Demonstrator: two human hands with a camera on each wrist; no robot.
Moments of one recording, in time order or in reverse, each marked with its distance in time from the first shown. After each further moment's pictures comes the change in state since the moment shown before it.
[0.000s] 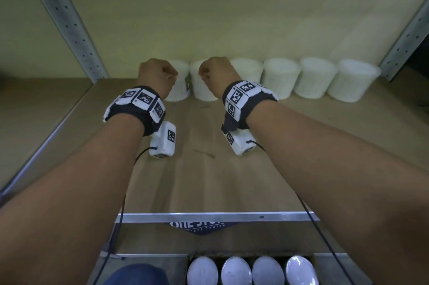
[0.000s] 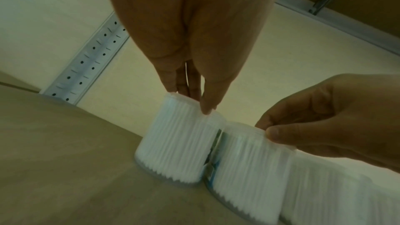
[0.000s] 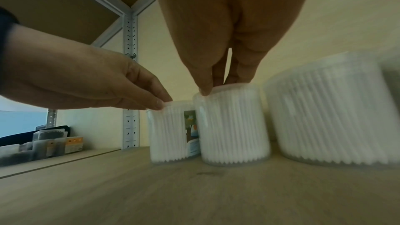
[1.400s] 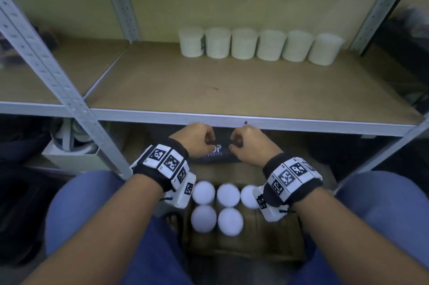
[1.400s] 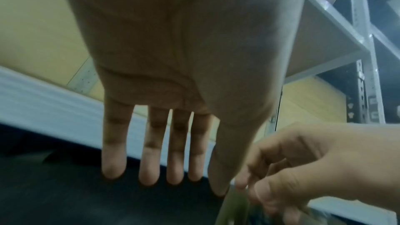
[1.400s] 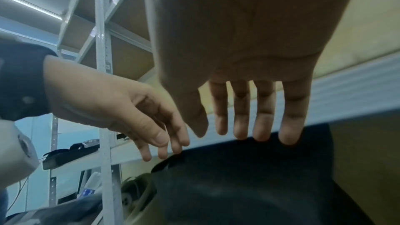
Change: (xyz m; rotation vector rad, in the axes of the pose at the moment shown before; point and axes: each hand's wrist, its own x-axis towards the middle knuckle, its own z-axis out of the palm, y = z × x) left_hand -0.309 0.051 -0.024 0.086 -0.683 0.032; right_hand -0.344 -0.038 0.012 0.140 -0.307 0.181
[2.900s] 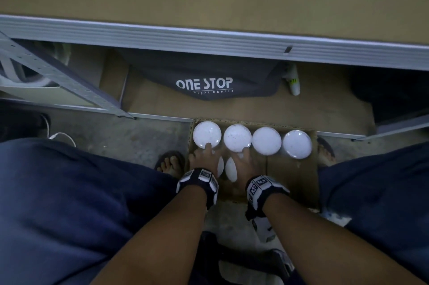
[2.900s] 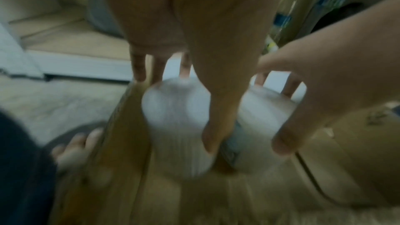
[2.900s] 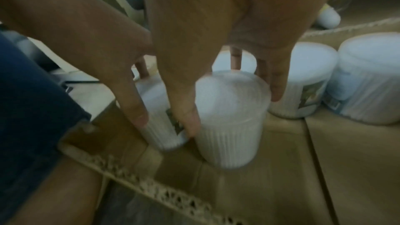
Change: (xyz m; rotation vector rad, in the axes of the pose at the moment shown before) left_hand 0.025 -0.077 0.283 0.349 -0.373 -0.349; right_hand -0.020 0.089 0.261 -0.126 -0.511 0.293
